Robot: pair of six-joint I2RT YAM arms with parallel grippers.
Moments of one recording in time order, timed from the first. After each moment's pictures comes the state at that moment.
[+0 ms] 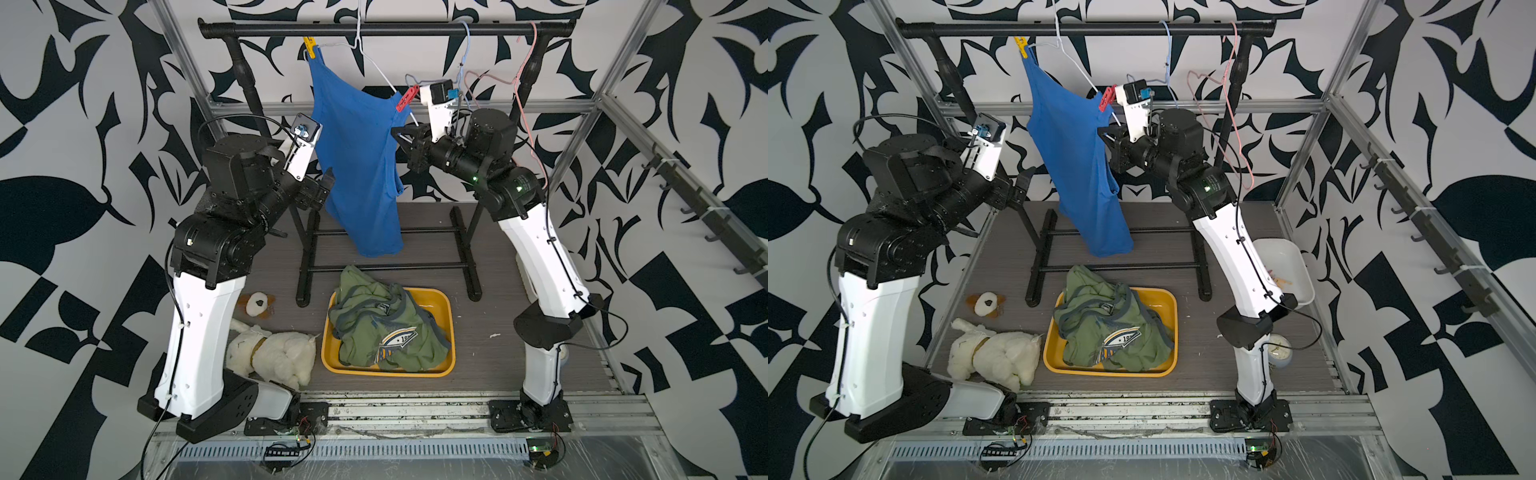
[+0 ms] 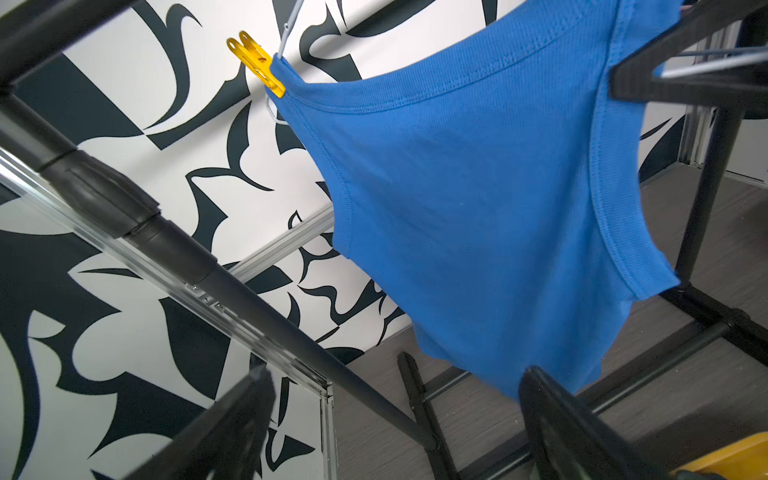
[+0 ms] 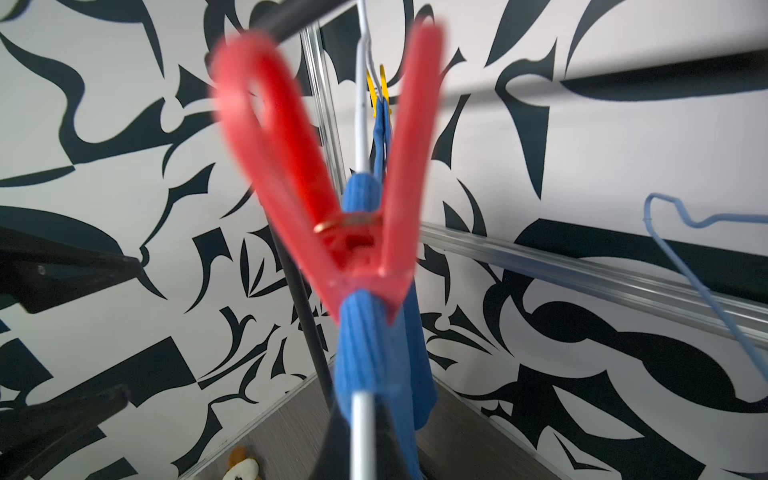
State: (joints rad) left arm -0.43 1.41 2.24 -0.99 -0.19 0.43; right arm 0.62 1.94 2.64 -0.63 -0.26 0.16
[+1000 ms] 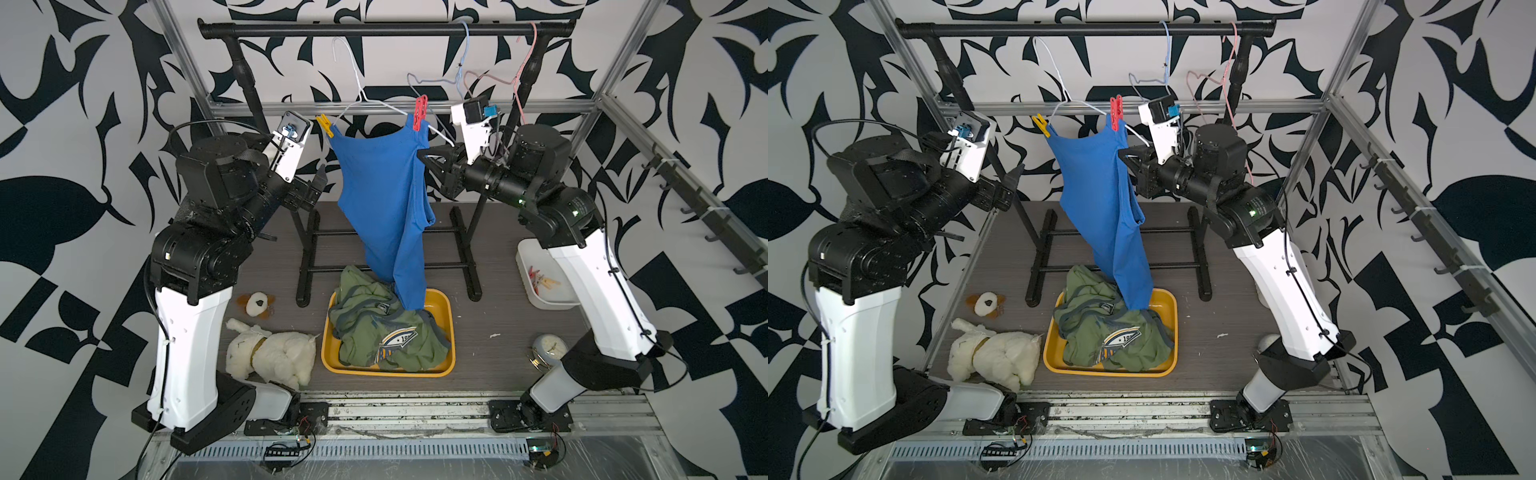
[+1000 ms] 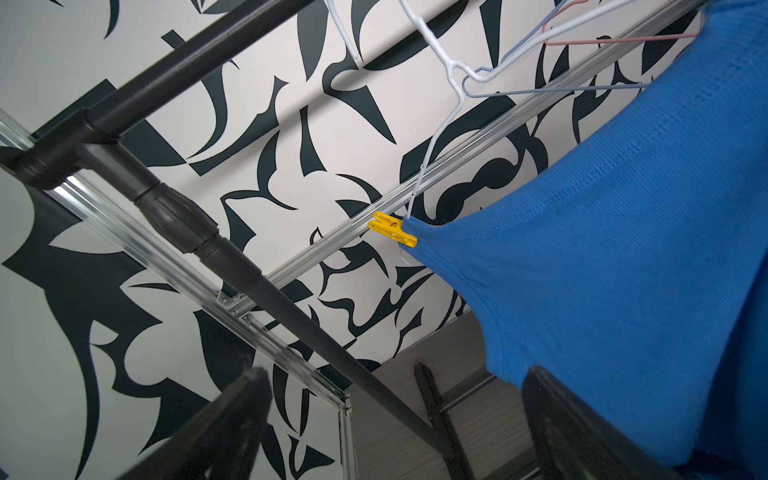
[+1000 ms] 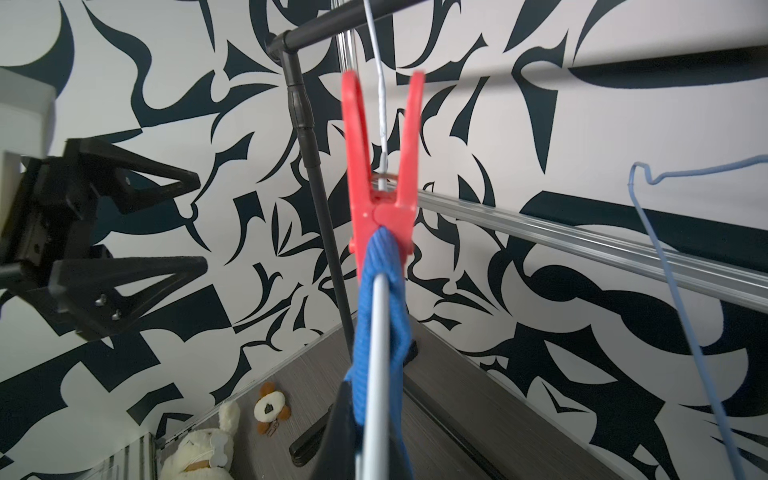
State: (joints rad) left arm -0.43 1.38 2.28 -1.01 -0.19 0.47; right arm 0.61 1.59 2.23 -0.64 -0.32 0.11
